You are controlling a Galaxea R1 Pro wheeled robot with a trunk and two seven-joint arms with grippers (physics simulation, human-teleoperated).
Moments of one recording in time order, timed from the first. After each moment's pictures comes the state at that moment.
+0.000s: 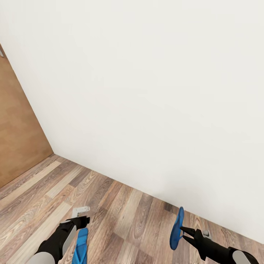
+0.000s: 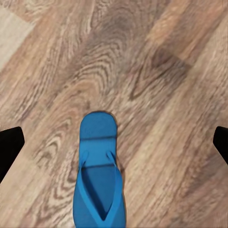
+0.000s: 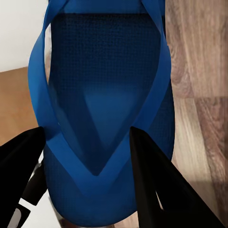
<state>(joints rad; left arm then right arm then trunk) -0.52 0.03 0.13 -0.54 0.01 0.29 0.06 -0.23 -0.26 -0.16 -0.78 -0.99 0.90 0.49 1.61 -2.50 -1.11</state>
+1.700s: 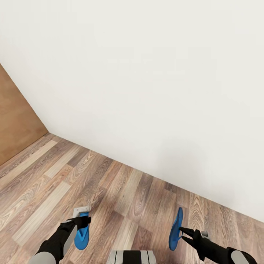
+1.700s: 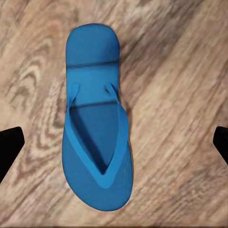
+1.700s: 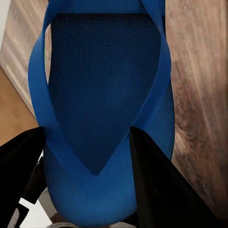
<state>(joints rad) -0.52 0.03 0.13 -0.54 0.02 0.29 0.06 -0.23 -0.26 -0.15 -0.78 -0.99 0.90 0.48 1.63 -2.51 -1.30</state>
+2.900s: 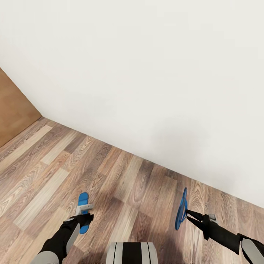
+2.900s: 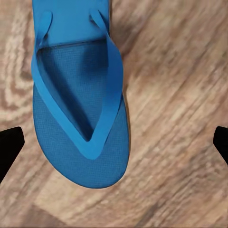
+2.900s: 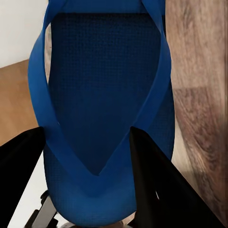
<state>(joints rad) -0.52 0.00 0.14 -0.57 0.02 0.29 0.06 -0.23 -0.34 -0.16 -0.93 -1.01 0.91 0.69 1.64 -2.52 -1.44</state>
